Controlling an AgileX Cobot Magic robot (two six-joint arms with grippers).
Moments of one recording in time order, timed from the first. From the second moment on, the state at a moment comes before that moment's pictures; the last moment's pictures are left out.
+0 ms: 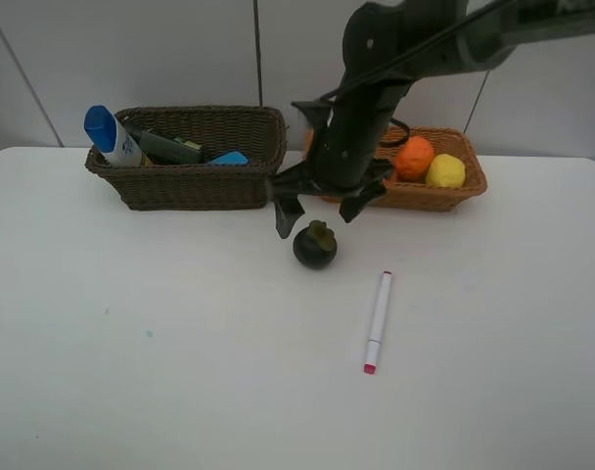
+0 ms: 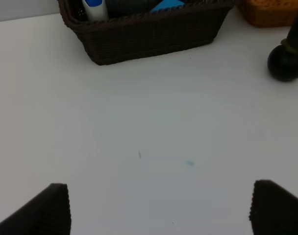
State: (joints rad) left arm -0.11 -0.01 -0.51 -0.14 1.07 0.11; right arm 0.61 2.08 -1.56 0.10 0.96 0.04
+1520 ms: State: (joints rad) left arm -0.11 -0.01 -0.51 -0.14 1.07 0.11; right arm 0.61 2.17 -1.56 0.01 0.82 0.03
